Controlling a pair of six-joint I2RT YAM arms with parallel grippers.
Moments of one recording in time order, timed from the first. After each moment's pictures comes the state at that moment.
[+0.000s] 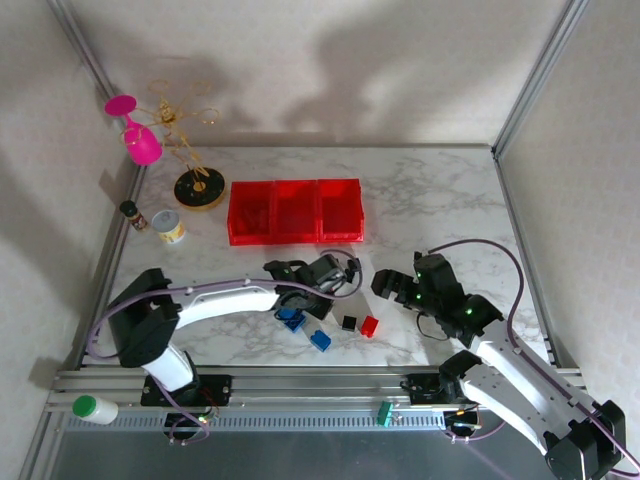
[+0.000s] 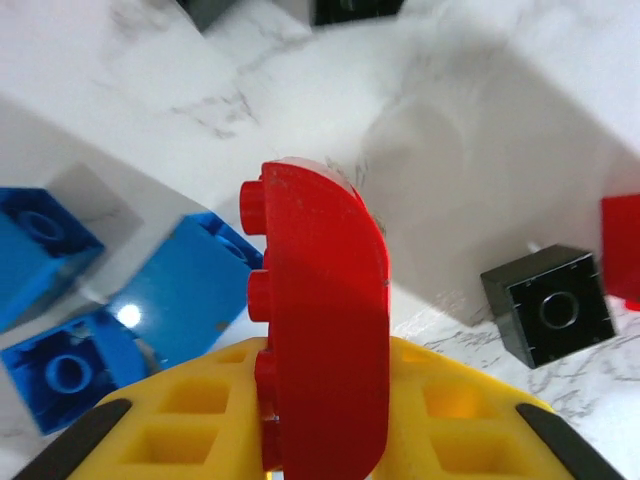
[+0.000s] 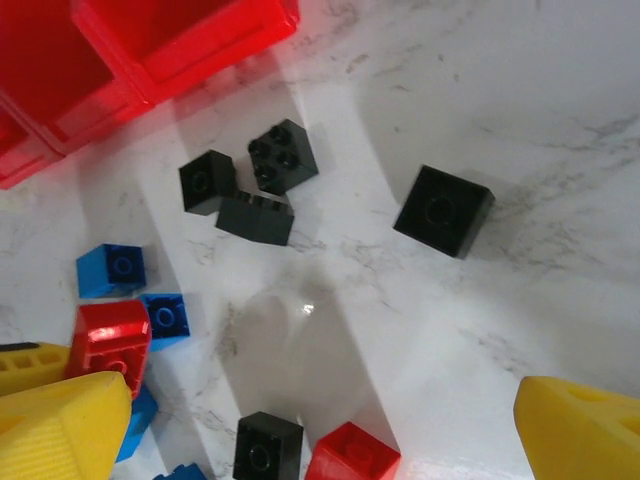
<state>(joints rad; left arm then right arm) -1.01 1.59 1.06 -0.60 -0.14 -0.48 0.59 0.75 0.54 -0.57 -0.04 0.79</state>
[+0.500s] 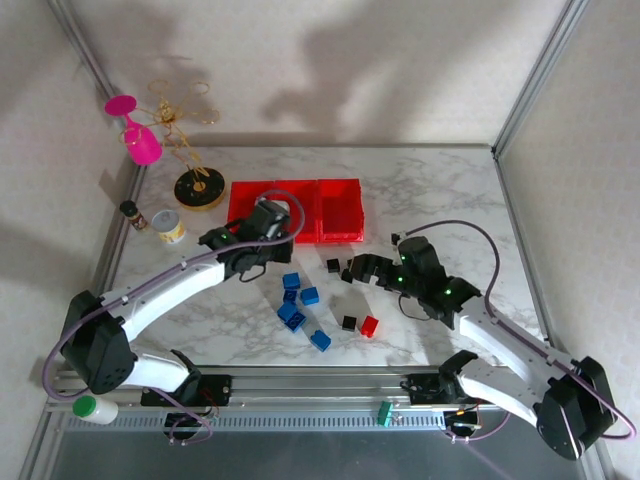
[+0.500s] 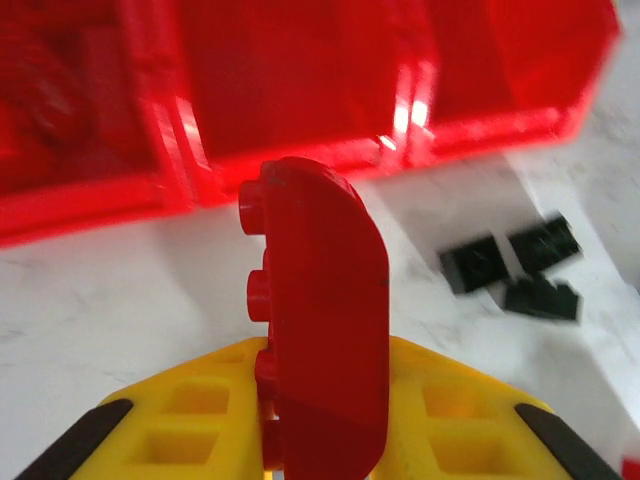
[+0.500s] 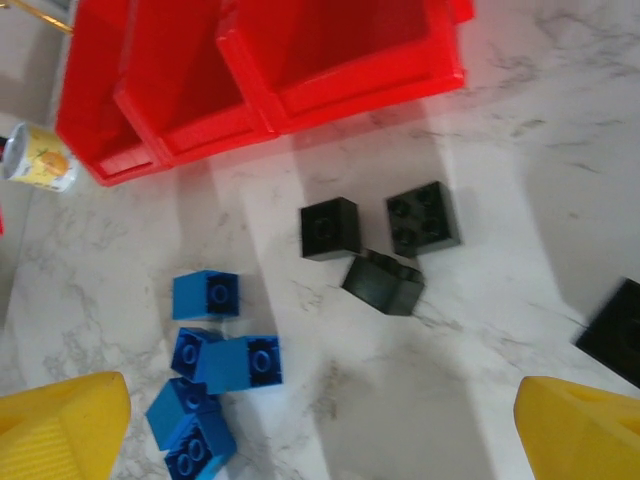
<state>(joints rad) -0.64 1.38 1.09 -0.60 -0.20 -0.50 0.63 0.99 0.60 -0.27 -0.13 0.74</state>
